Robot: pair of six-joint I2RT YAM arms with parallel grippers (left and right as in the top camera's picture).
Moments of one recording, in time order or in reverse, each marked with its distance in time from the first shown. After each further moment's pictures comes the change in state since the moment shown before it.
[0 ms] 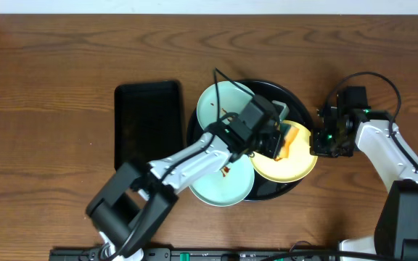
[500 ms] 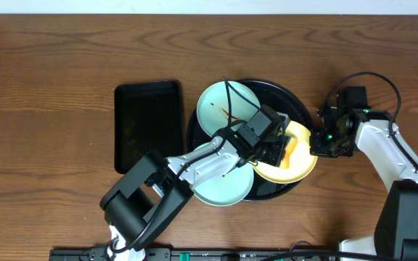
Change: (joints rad) left arm -0.035 0.068 0.000 -0.023 -0.027 -0.061; right arm 0.000 0.000 0.000 -0.001 0.000 0.000
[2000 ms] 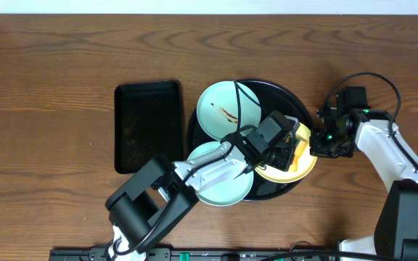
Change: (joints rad) left arm -0.055 0.017 0.021 0.038 -0.040 -0.021; right arm 0.000 0.001 0.000 -0.011 -0.001 0.000
